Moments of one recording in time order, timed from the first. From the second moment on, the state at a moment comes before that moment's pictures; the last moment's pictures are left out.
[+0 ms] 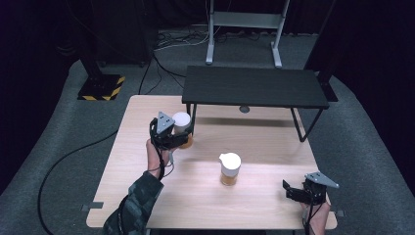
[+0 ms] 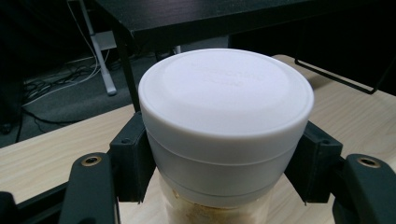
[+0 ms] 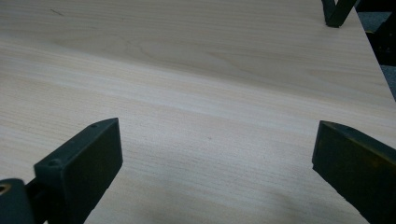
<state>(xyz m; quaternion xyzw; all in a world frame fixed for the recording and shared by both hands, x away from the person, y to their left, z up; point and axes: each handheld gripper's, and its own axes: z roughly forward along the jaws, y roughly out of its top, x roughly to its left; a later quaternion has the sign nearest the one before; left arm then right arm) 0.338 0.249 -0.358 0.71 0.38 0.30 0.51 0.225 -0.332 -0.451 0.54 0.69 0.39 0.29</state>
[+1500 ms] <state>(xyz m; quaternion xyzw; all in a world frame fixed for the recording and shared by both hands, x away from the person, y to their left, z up) 0.351 0.252 -0.324 0.71 0.36 0.30 0.53 0.224 -0.332 -0.452 0.54 0.69 0.39 0.29</state>
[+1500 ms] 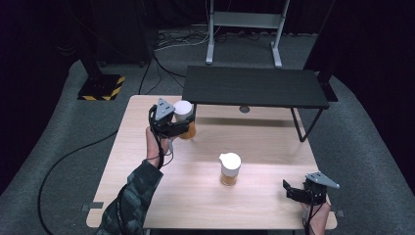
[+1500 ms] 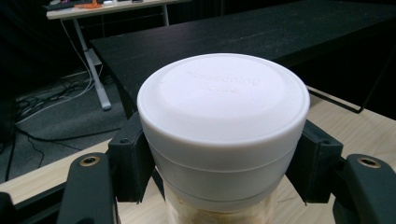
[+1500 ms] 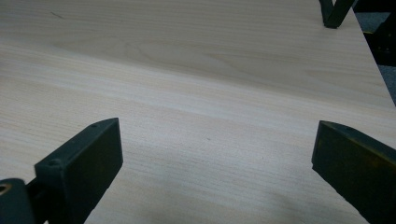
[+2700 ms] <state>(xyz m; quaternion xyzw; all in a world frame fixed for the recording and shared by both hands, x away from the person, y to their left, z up) 0.359 0.251 -0.296 0.70 0.34 0.31 0.54 0.224 -0.333 -0.452 0.54 0.68 0.39 0.29</state>
